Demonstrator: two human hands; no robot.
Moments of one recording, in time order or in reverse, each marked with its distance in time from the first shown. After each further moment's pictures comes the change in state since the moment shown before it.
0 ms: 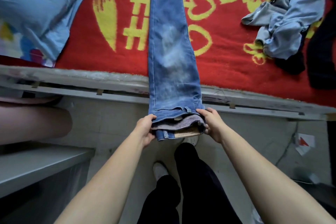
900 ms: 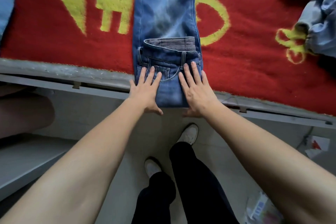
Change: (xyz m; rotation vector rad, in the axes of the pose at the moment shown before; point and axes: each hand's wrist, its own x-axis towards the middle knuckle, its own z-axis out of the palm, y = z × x) left_hand 0.170 0.106 0.071 1.996 0.076 0.593; right_hand 0.160 -0.095 0.045 -2.023 0.031 -0.846
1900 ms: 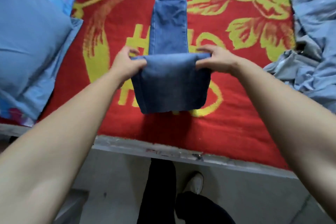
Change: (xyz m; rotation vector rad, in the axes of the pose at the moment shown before) left_hand 0.063 -0.099 -0.302 -1.123 0.555 -0.159; right_hand 0.122 0.197 -0.264 1.137 0.146 0.173
